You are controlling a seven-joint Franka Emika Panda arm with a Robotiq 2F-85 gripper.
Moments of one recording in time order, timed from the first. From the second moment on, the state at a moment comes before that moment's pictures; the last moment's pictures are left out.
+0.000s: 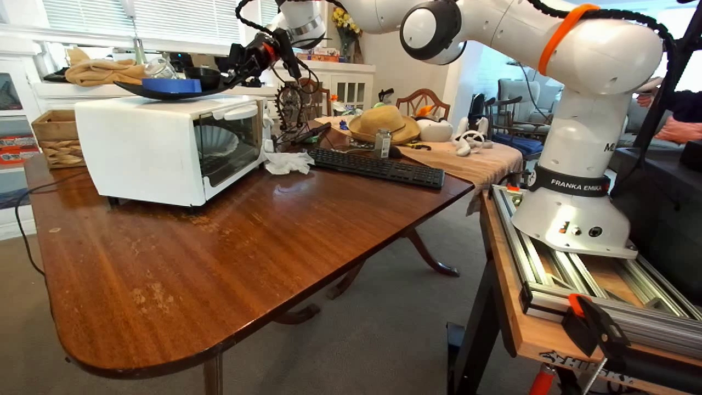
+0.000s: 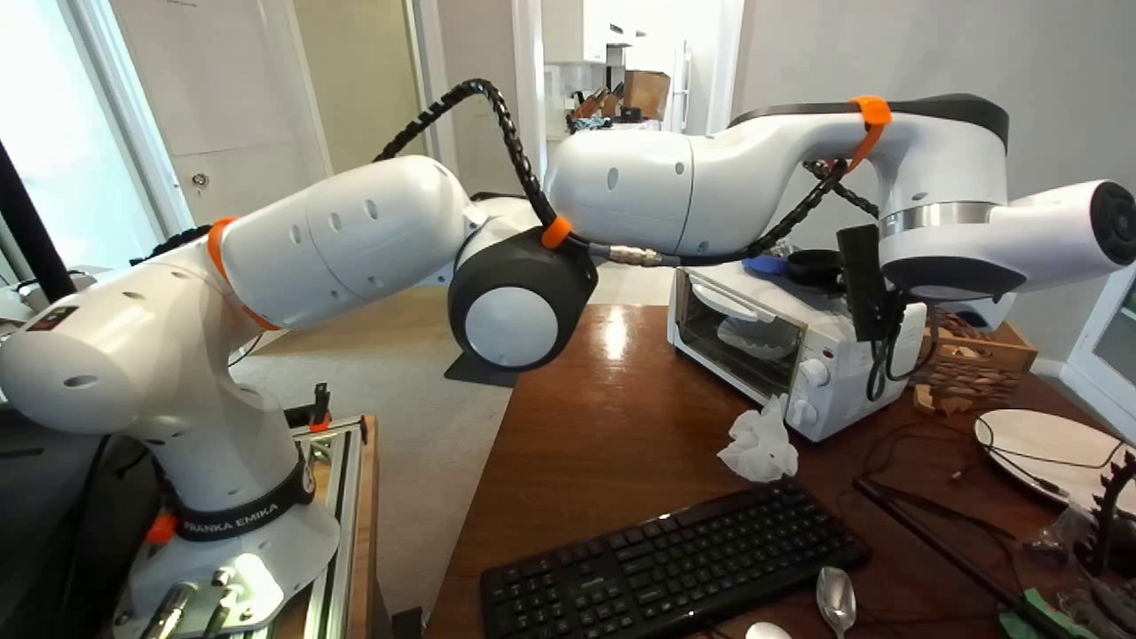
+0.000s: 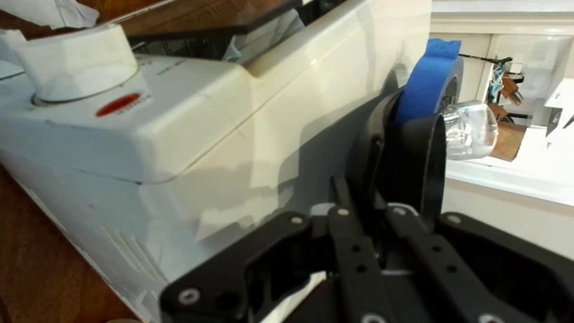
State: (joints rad) arm -0.30 1.18 0.05 -0.52 0.92 1.58 -0.21
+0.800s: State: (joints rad) arm -0.31 1.18 0.08 -0.52 0.96 1.58 -0.21
